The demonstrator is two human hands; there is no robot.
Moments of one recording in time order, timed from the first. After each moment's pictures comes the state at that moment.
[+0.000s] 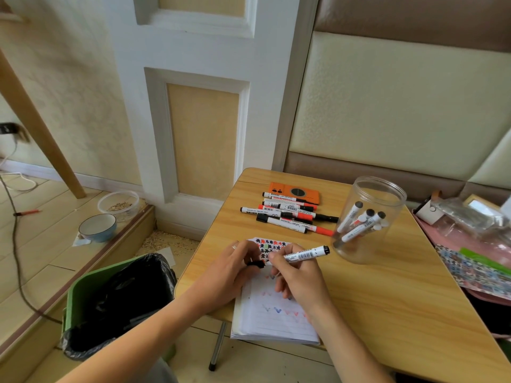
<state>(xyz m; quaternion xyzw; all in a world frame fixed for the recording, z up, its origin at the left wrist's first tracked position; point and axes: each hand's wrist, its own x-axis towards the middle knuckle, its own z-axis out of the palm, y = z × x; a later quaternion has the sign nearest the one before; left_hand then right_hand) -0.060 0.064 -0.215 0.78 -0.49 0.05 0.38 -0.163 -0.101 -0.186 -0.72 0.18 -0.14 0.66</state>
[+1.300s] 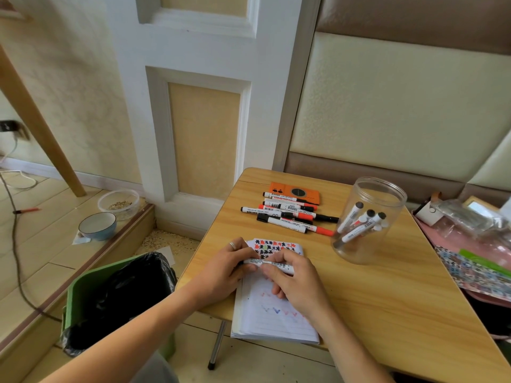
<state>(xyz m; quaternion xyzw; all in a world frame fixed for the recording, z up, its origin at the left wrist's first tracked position) -0.044 0.064 -0.220 0.76 -0.50 0.01 0.41 -0.163 -0.105 -0.198 -0.81 0.12 -0.13 0.56</state>
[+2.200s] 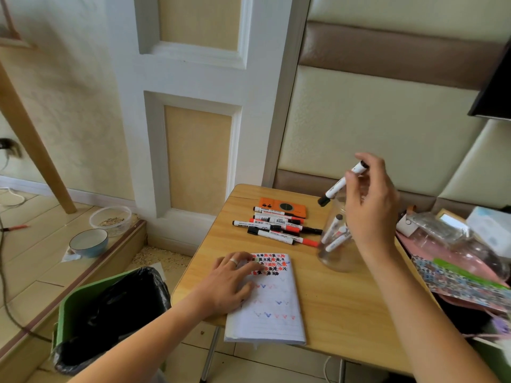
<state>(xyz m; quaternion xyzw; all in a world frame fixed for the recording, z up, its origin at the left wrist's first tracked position) -0.053 0.054 -0.227 0.84 -0.50 0.04 0.21 -0.178 -0.184 -0.036 -0.78 0.06 -0.61 0.15</state>
